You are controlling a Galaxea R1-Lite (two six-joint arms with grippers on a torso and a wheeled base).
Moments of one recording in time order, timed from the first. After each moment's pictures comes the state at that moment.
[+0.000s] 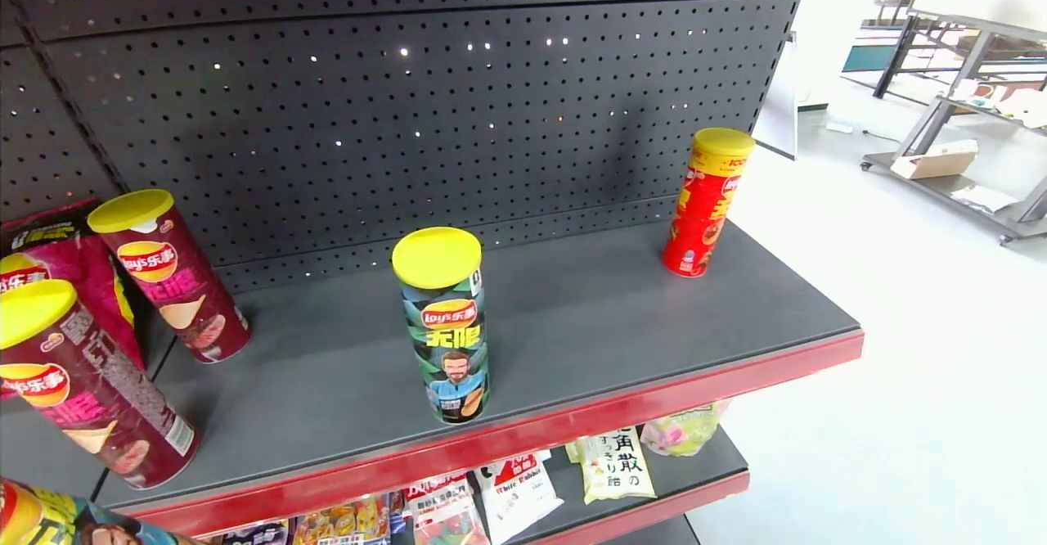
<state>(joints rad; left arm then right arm) -0.04 0.37 -0.45 0.20 -0.34 -0.01 0.00 0.00 0.00 0.00 0.05 -0.01</state>
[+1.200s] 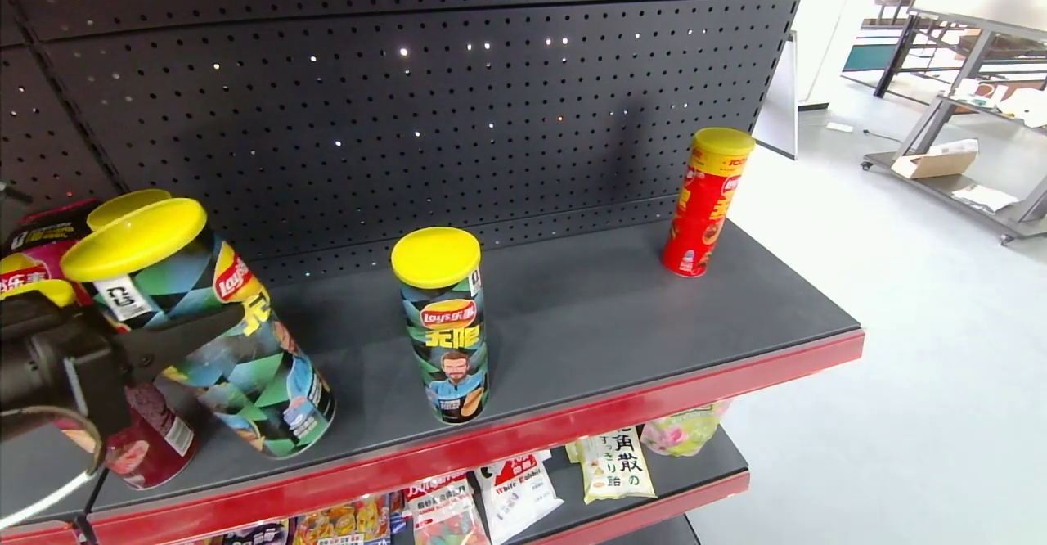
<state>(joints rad) -0.13 1.08 -0.60 -0.22 -0.34 0.05 0.00 0.00 0.00 0.00 0.05 0.00</state>
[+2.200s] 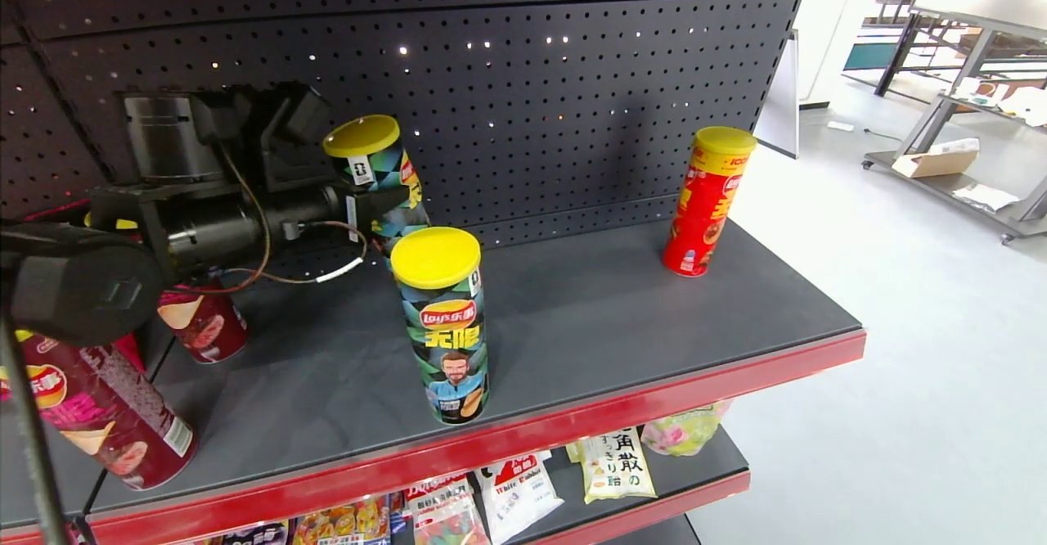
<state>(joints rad) -0.26 1.76 -1.02 -0.57 -0.28 0.06 0.00 0.00 0.00 0.00 0.05 0.00</state>
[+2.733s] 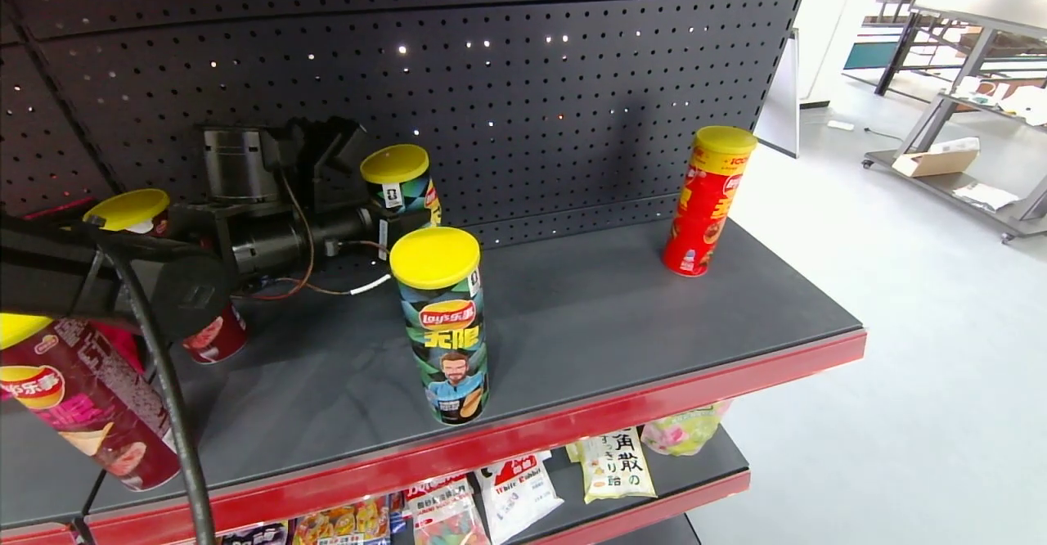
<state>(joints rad) -0.27 1.87 -1.06 -0.59 -0.29 0.13 0.00 0.00 0.00 0.00 0.05 0.00</state>
